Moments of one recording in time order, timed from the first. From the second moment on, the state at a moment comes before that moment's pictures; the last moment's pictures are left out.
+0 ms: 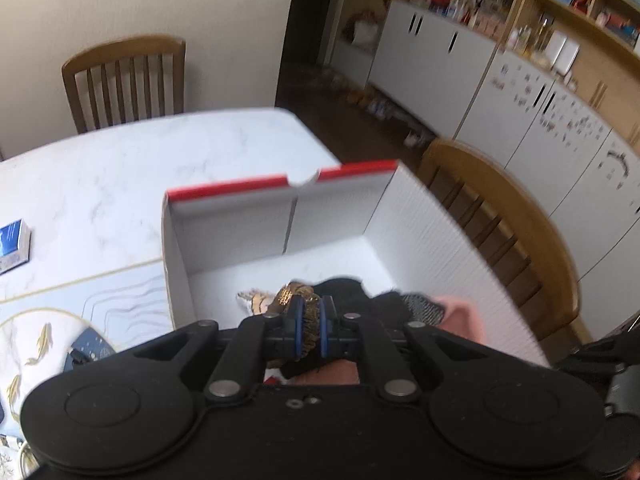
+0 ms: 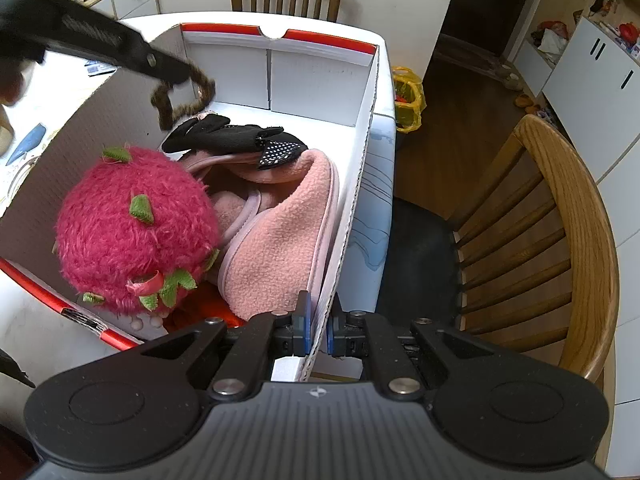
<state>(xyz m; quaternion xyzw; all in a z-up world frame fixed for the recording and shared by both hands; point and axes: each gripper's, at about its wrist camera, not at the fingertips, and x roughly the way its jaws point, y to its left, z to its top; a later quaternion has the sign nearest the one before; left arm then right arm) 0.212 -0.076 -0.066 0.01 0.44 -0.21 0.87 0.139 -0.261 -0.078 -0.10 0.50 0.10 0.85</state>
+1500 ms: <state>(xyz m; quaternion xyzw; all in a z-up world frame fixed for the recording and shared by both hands) 0.185 -0.029 -0.034 -0.01 0.45 -0.20 0.87 0.145 -0.263 -0.080 -0.10 0.51 0.09 0.85</state>
